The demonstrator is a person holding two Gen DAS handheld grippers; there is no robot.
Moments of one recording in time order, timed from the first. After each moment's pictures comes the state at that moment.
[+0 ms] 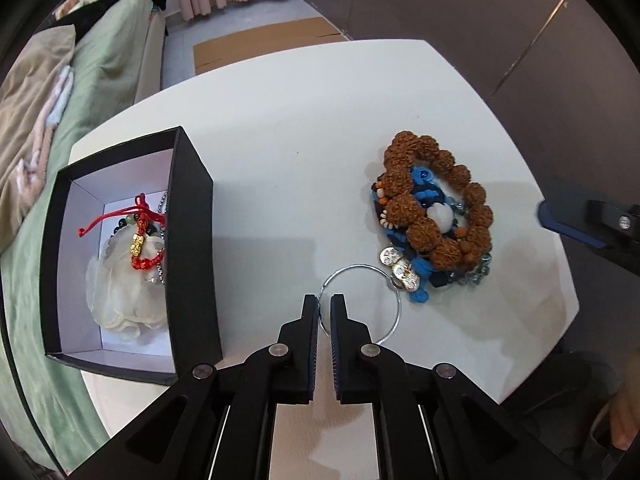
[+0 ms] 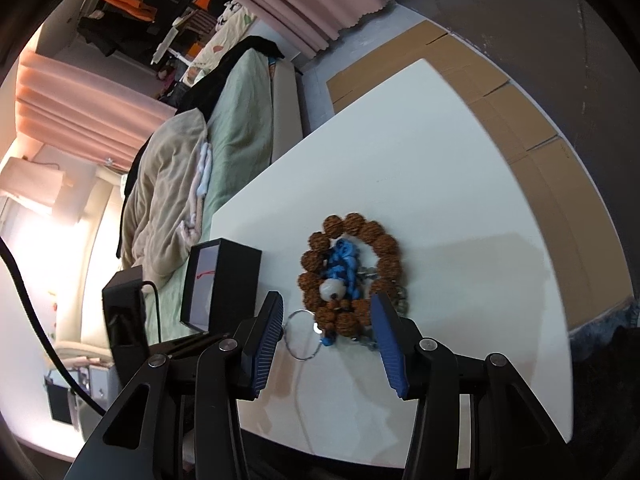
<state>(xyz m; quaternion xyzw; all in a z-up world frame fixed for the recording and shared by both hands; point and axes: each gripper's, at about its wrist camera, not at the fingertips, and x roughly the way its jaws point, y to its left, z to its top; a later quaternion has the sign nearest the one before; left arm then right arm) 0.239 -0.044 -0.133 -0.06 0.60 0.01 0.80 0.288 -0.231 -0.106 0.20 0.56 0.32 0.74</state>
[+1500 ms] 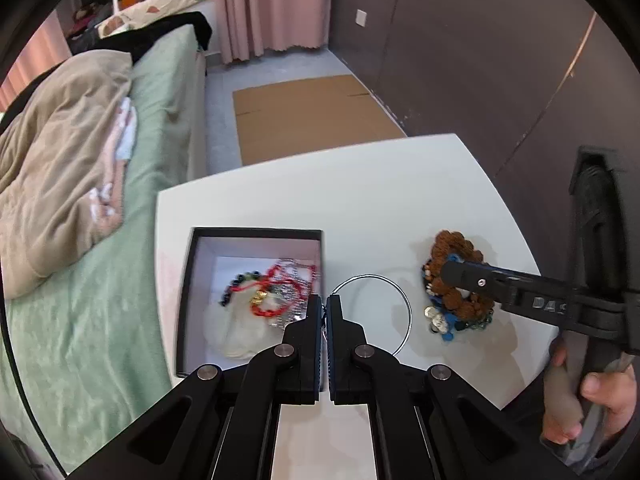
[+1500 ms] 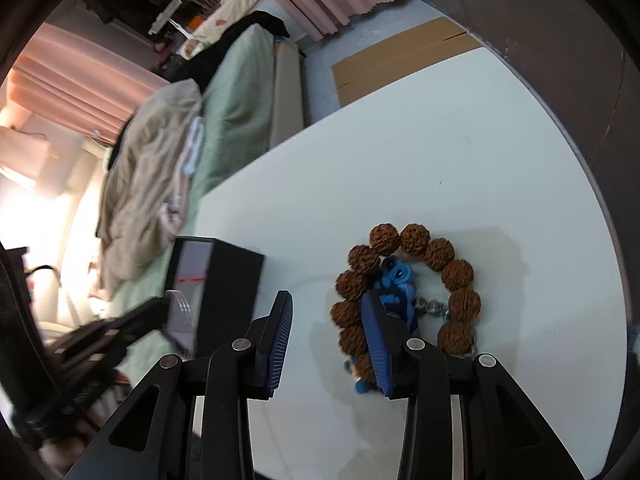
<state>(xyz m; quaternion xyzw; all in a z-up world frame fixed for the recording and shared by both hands) 0.220 0.024 -0.055 -0.07 0.52 0.05 0.85 0.301 -0.155 -0.123 0.13 0.58 0.31 0.74</state>
